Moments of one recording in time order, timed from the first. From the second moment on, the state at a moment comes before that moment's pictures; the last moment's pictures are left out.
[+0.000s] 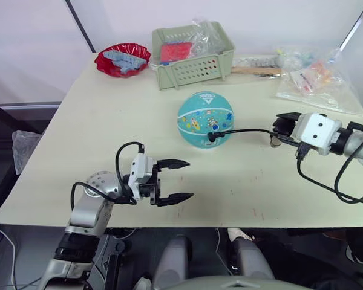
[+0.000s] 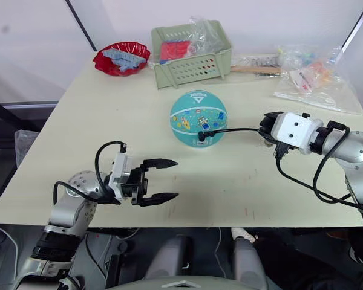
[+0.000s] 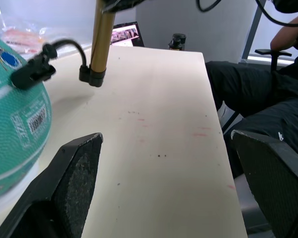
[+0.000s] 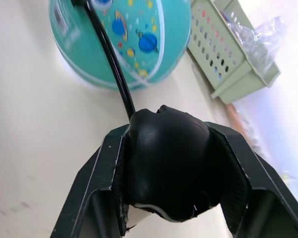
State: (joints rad) left arm -0.16 0.59 -0.04 -0.07 -0.49 0.05 -1.32; right arm -0.34 -0.91 0.01 -0.23 0.03 0.04 0.81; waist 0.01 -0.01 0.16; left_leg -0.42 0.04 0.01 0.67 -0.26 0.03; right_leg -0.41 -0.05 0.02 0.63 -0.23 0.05
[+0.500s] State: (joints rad) left arm -0.14 0.59 0.01 -0.11 -0.52 0.08 -1.26; right arm -0.31 -0.90 0.16 -0.03 -0.33 -0.40 0.69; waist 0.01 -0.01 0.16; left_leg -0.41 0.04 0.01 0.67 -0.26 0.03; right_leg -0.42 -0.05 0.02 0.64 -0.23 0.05
